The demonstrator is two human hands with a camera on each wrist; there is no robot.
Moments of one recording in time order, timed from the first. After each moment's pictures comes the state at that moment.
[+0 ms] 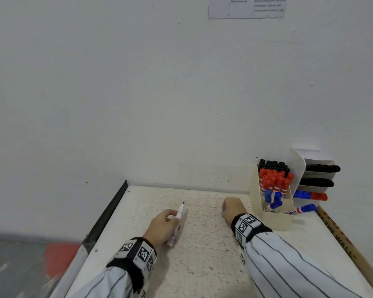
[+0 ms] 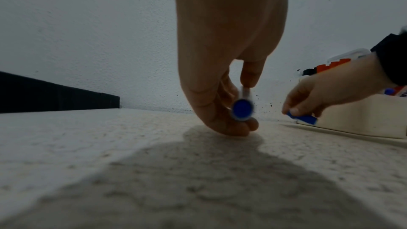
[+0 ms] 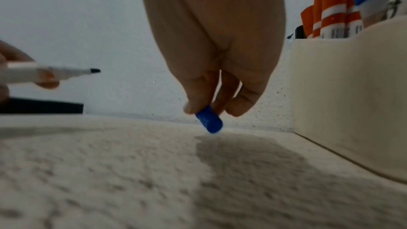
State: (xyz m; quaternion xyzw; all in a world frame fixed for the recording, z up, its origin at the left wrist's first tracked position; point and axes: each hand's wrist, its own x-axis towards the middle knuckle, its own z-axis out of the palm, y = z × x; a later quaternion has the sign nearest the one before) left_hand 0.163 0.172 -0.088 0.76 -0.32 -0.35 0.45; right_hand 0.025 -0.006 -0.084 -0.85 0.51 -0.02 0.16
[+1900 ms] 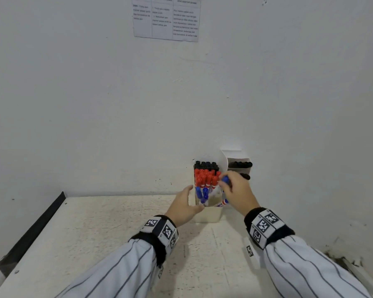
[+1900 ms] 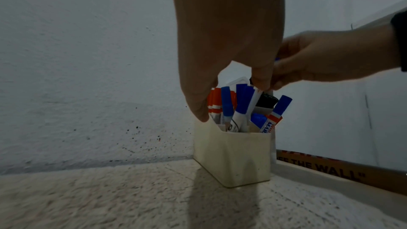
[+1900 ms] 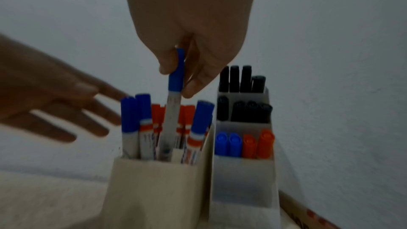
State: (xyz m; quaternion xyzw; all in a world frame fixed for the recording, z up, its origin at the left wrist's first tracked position) left_hand -0.001 0.063 -0.027 0.67 -0.56 -0.29 0.40; right_hand -0.159 -0.025 0.002 -0.83 0.36 -0.38 0.18
